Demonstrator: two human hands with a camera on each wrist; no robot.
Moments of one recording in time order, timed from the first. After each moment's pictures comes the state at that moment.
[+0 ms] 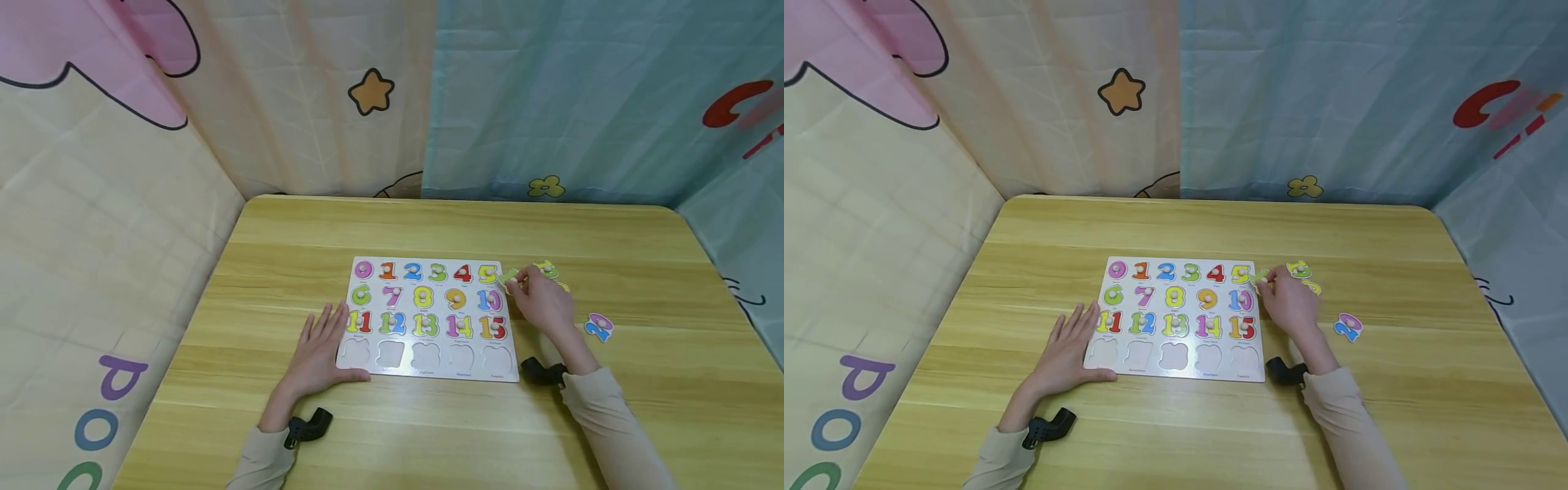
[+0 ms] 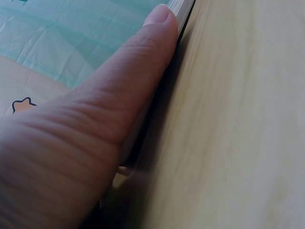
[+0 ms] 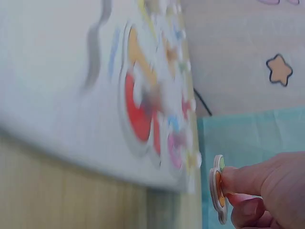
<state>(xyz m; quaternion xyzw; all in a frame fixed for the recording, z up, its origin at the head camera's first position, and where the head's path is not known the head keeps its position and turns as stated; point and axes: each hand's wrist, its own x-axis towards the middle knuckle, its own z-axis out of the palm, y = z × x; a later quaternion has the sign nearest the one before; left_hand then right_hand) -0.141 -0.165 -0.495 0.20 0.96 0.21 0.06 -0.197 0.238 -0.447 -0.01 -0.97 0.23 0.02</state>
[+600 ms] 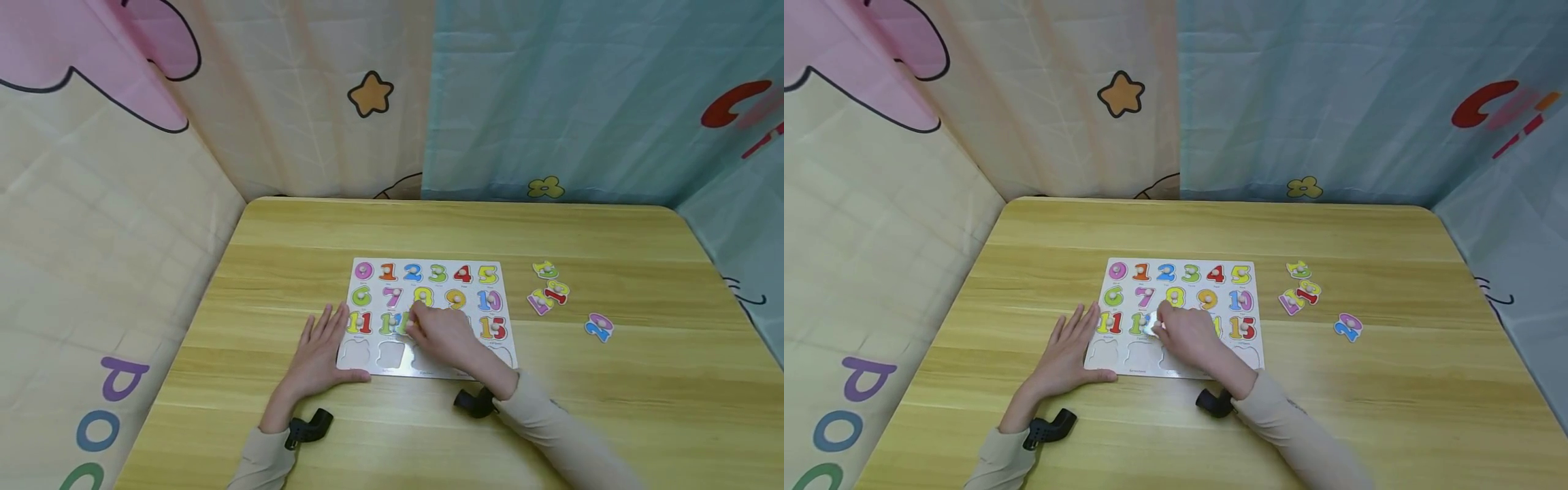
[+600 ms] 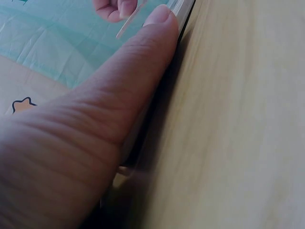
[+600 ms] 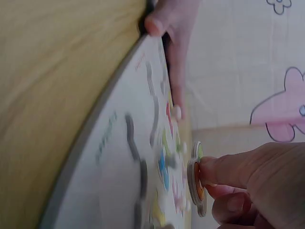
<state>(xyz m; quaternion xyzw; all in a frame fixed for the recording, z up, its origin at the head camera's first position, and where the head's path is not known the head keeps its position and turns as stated) -0.140 -0.165 -0.494 0.20 0.96 0.20 0.06 -0.166 0.095 -0.446 0.24 -0.95 0.19 -0.01</state>
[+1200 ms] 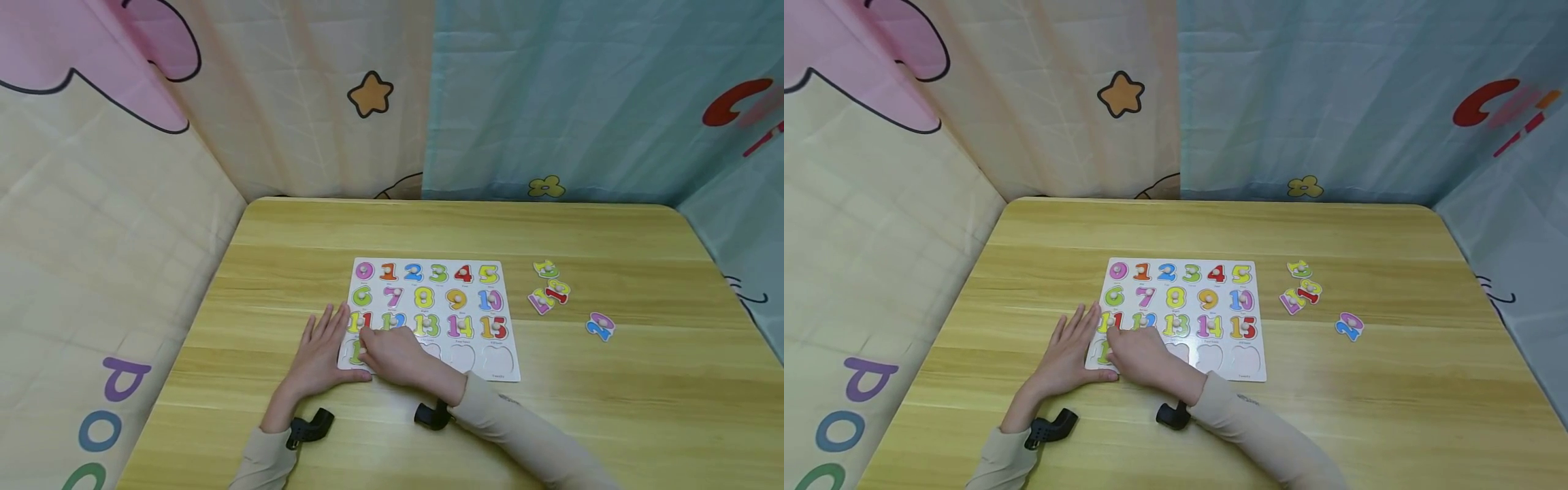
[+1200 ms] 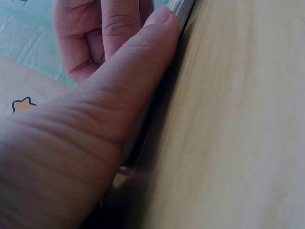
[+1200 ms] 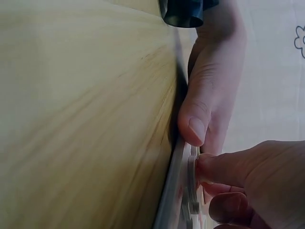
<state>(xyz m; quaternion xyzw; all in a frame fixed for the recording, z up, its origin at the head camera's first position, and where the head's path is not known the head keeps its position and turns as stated) -0.141 -0.166 -0.496 0.21 0.96 0.19 0.05 -0.153 0.024 -0.460 0.36 -0.92 0.12 -0.03</state>
